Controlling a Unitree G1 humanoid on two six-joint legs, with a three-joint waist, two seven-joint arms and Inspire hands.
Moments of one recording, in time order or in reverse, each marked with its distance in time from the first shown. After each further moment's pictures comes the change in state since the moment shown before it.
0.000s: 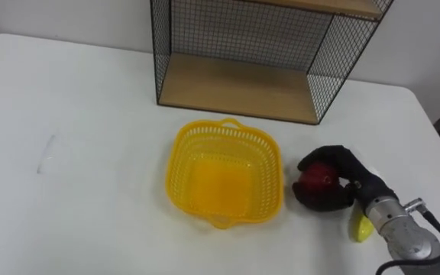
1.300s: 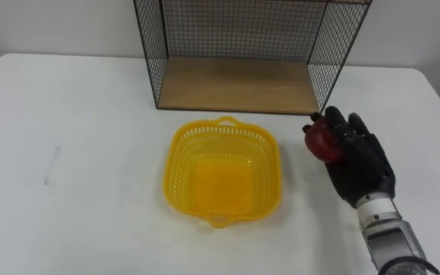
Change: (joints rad) left arm 0.037 -0.095 0.000 0.024 0.001 0.066 -0.001; right arm 0.013 0.129 -0.008 -0.105 1.328 0.033 0.057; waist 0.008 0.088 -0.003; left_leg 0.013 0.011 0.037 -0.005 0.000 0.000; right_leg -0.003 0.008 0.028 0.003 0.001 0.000
